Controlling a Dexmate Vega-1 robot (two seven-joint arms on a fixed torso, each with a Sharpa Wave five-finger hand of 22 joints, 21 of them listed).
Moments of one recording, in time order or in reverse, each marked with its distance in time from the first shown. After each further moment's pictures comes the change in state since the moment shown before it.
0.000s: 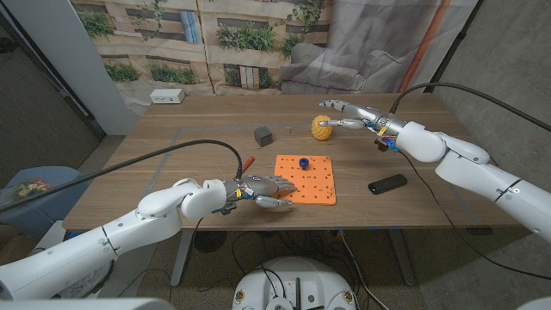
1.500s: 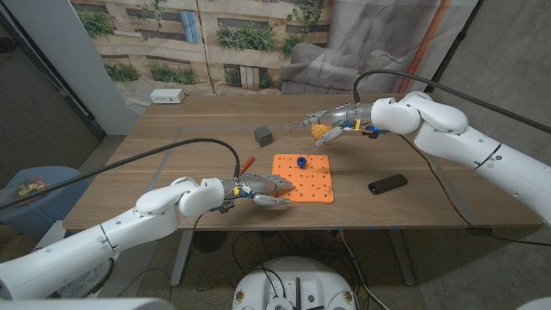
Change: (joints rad) left arm -0.009 0.007 0.003 0.018 -0.021 -0.012 -0.003; left_hand 0.000 0.000 0.007 -0.001 0.000 0.000 0.000 0.000 -0.002 0.005 0.005 -0.003 0.002 0.011 0.000 -0.001 0.005 0.011 0.000 0.003 0.000; right arm 0.277 0.042 -0.198 -0.146 -0.339 -0.120 0.532; right_hand 0.163 -0.042 0.051 -0.042 0.000 -0.100 -0.021 0.000 0.014 -0.112 0.063 0.000 0.010 -0.023 0.102 0.007 0.003 -0.003 0.107 0.008 0.002
